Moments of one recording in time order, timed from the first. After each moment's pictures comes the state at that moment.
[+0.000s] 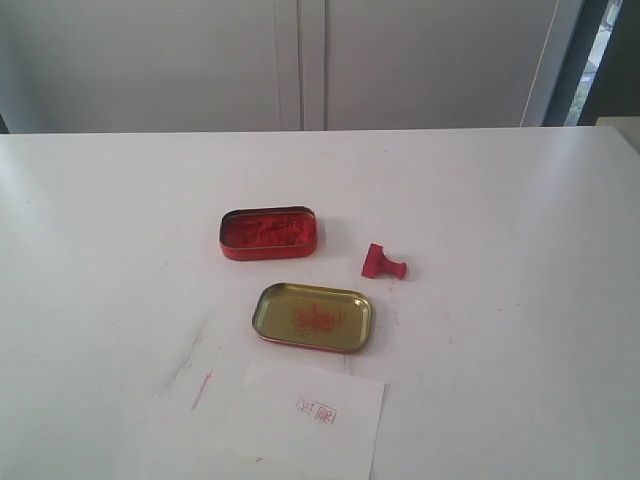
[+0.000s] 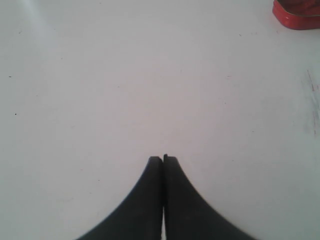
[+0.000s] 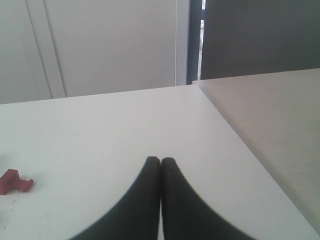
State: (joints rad) left arm -0.01 0.00 0.02 -0.10 0.51 0.13; right arm -0.18 0.00 -0.30 0.05 0.54 0.00
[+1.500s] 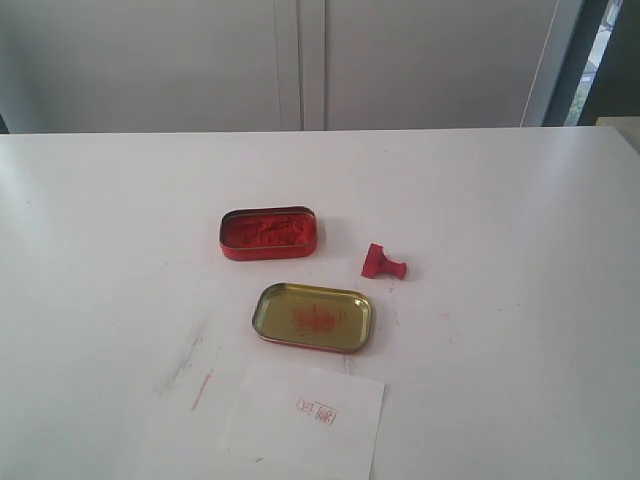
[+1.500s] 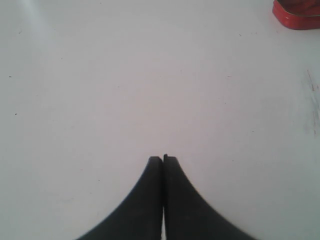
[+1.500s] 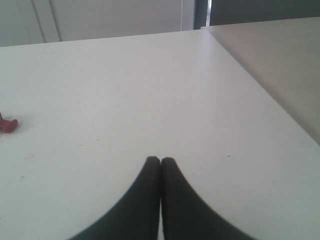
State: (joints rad) left arm -0.01 0.00 0.02 -0.10 0.51 0.13; right arm -0.15 0.00 0.00 0.05 0.37 0.00
